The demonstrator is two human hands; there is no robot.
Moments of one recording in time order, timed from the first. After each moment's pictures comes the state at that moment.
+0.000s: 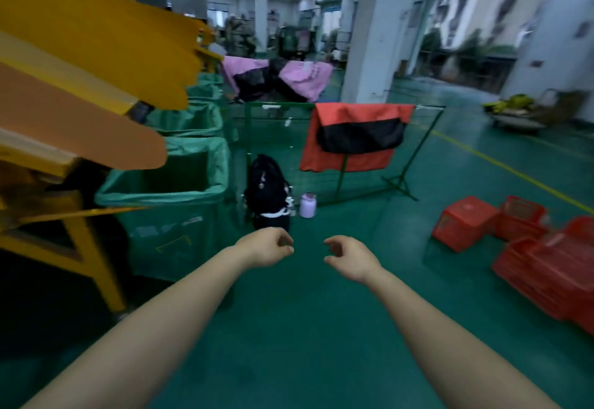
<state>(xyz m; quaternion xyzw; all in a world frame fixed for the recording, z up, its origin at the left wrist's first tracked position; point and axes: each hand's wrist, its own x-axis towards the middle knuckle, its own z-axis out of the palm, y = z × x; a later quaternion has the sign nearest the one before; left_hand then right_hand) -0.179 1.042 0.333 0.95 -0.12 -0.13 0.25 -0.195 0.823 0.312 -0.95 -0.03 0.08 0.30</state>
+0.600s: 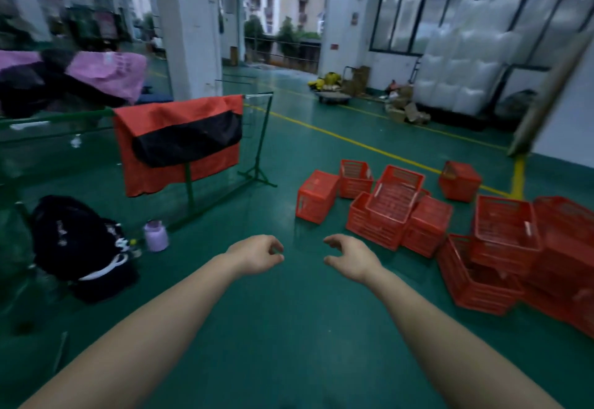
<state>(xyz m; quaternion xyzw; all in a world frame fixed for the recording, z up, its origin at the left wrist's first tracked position) -0.006 0.673 0.318 0.89 -0.38 -0.19 0.15 -0.140 0.483 0.311 -0.93 0.24 -0.01 0.27</state>
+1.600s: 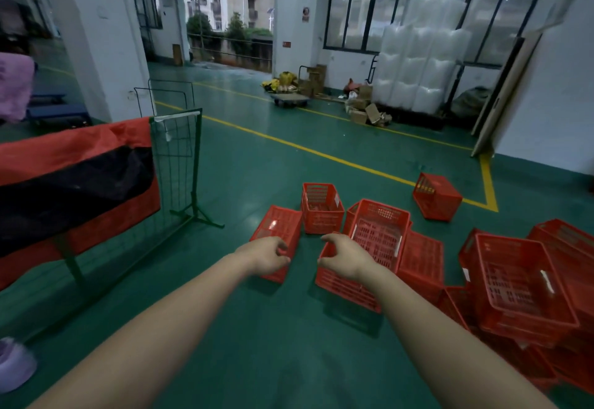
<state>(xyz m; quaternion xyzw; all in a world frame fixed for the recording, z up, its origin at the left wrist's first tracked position) 0.410 0.161 0.306 0.86 -0.43 -0.23 0.15 0.261 0.015 0.316 -0.92 0.31 -0.01 0.26</state>
